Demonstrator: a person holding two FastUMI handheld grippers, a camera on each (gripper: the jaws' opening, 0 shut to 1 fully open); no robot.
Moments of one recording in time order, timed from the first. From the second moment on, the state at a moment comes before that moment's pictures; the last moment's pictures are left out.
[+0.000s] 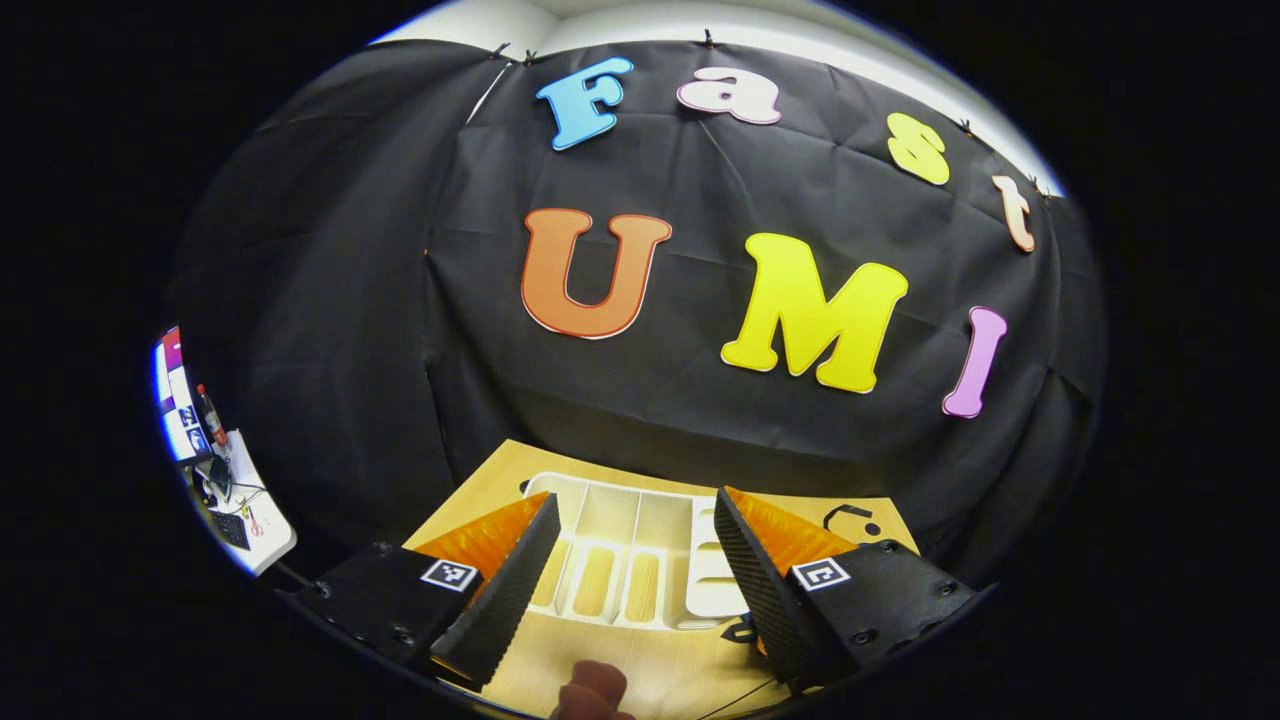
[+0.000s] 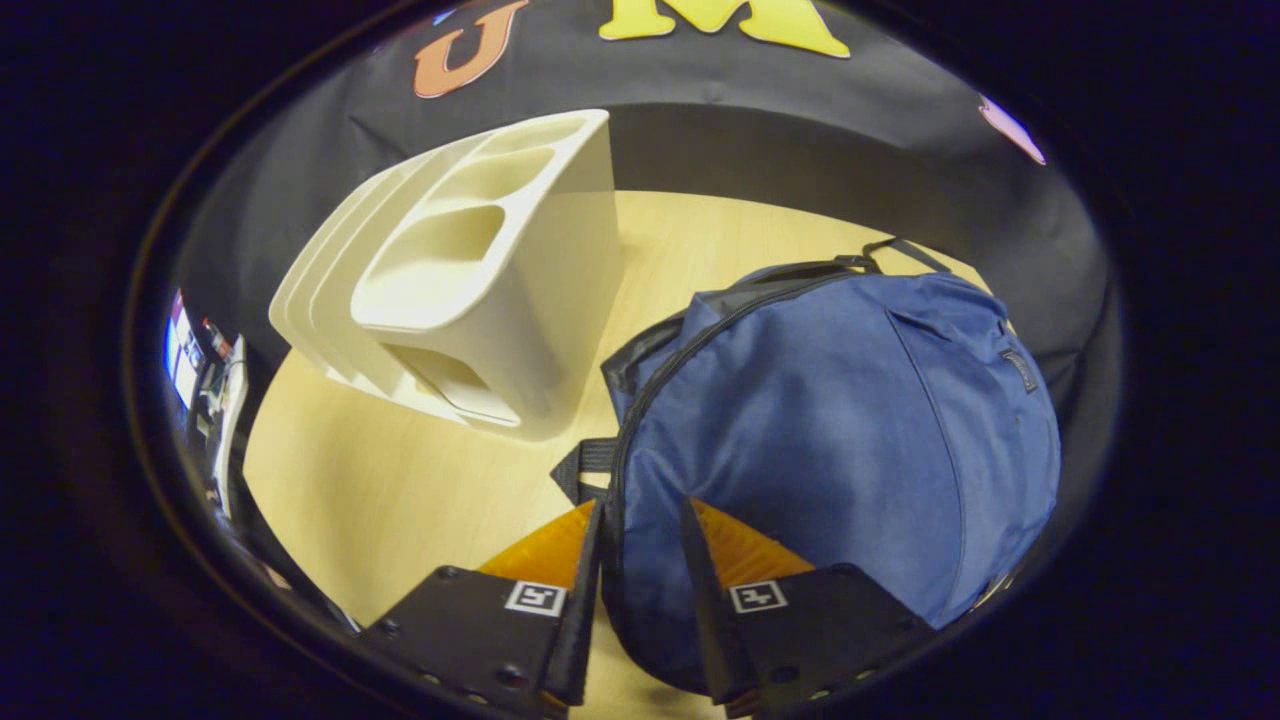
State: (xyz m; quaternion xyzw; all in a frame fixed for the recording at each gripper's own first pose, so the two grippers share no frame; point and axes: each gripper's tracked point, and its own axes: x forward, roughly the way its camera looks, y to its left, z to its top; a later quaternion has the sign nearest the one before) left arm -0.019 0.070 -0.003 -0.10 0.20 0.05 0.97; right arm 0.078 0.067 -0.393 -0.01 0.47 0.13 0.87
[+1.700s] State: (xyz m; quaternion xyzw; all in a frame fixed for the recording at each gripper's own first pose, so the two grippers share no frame) left arm -0.043 0.017 0.080 0.00 0.01 -0.01 1.00; right arm 0.025 0.009 0.073 0.01 -0.05 -0.01 1.00
